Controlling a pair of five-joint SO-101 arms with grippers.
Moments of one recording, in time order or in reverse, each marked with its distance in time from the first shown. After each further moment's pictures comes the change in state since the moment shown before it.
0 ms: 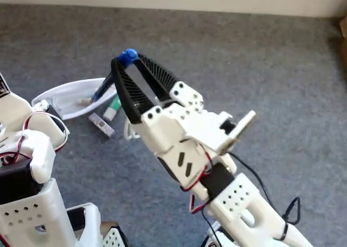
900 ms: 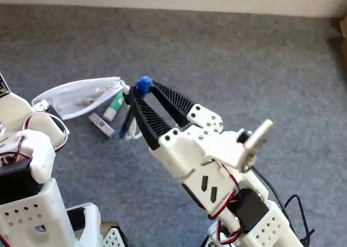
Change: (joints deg) left arm 0.0 0.0 0.0 0.0 0.0; right arm 0.0 -21.5 0.4 34.2 0.0
